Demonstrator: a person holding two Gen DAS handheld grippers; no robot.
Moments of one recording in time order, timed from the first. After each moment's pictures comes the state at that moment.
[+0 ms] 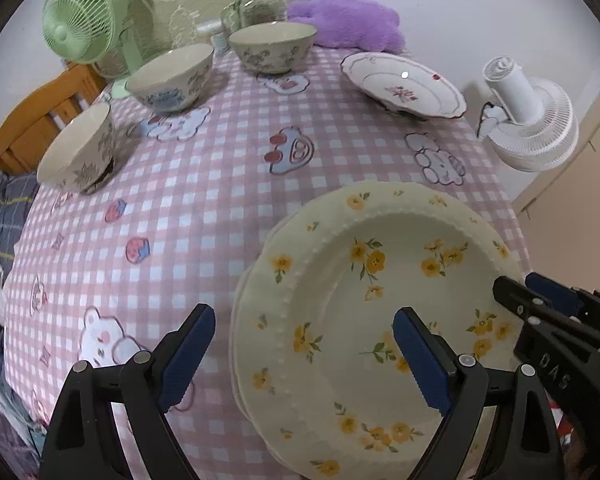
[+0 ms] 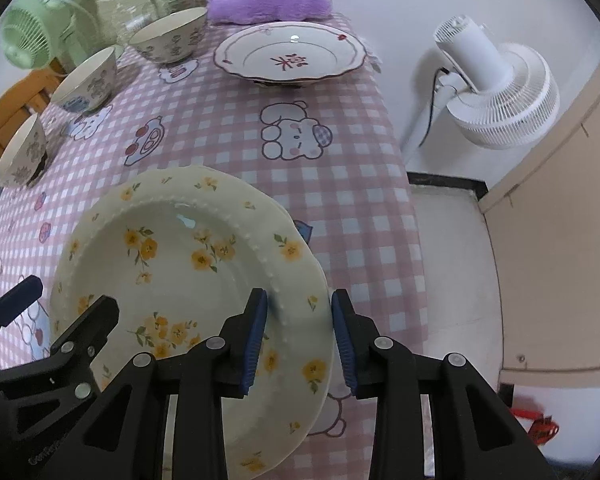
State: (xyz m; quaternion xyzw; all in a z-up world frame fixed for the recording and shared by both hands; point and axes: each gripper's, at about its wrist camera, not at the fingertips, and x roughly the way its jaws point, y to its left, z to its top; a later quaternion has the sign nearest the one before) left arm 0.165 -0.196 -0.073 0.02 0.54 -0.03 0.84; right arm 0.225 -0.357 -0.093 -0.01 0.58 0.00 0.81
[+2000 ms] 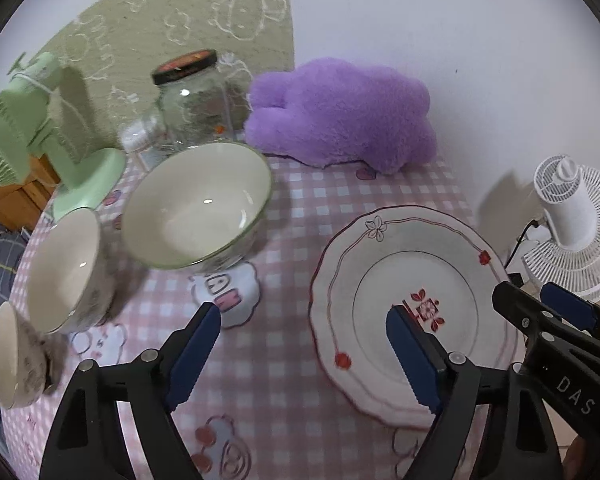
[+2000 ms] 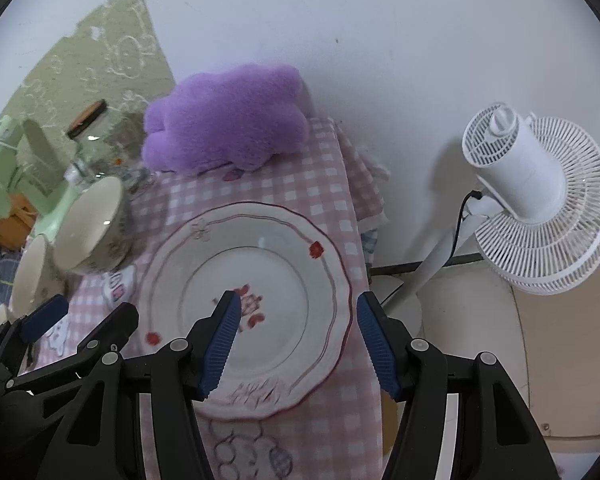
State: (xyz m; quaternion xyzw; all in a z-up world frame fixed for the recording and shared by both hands) left arm 0.414 -0.255 -0.069 0.01 0.48 0.00 0.87; right arm 0.469 -0.418 -0.079 0.05 0.50 0.02 0.86
